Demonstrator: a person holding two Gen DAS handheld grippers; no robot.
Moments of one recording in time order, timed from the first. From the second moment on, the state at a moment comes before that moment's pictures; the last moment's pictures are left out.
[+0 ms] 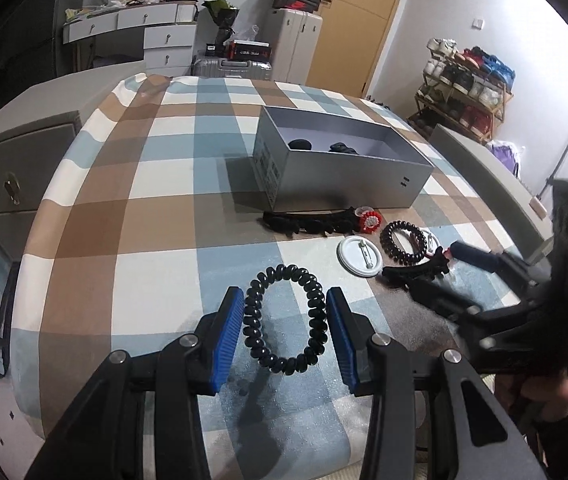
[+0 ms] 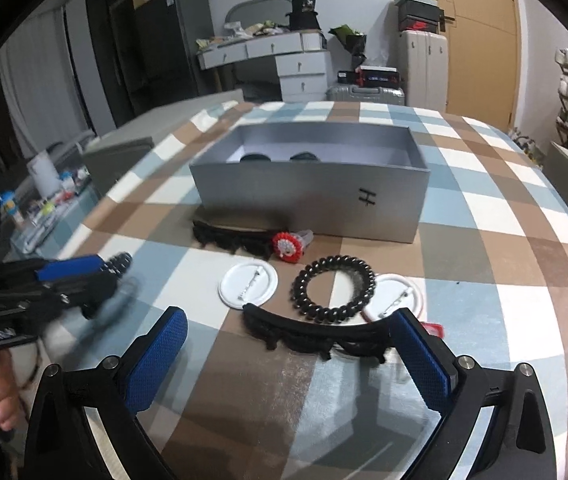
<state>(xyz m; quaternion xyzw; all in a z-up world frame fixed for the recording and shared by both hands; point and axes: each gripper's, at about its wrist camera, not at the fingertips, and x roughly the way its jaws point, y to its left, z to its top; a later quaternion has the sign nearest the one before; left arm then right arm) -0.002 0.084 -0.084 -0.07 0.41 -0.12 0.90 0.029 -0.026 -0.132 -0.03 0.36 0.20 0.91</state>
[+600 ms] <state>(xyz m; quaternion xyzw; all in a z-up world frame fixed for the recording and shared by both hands) -0.005 0.093 -0.085 -0.09 0.40 -0.13 0.90 0.009 0.005 -0.147 -0.18 0.32 0.16 0.91</state>
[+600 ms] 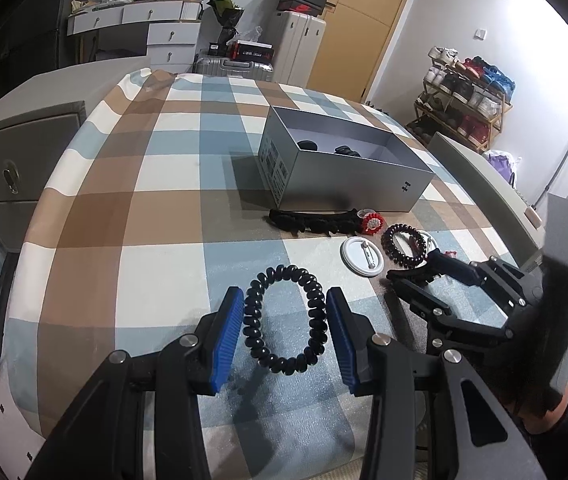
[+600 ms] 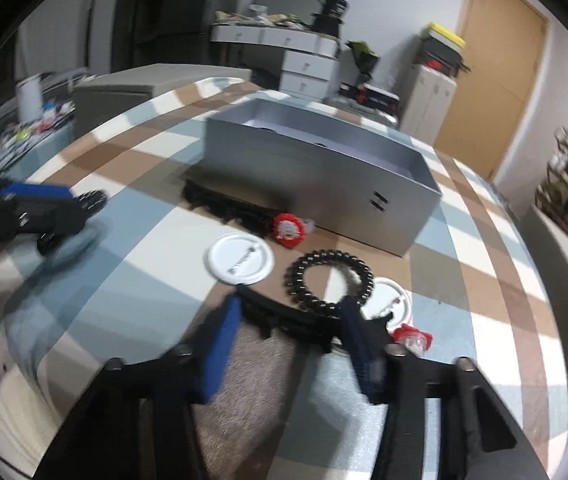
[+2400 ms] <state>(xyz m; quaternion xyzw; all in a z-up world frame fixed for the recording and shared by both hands) 0.024 0.058 -0.054 -0.05 0.38 -0.14 0.91 0.060 -0.081 -0.089 0.00 0.32 0.26 0.91</state>
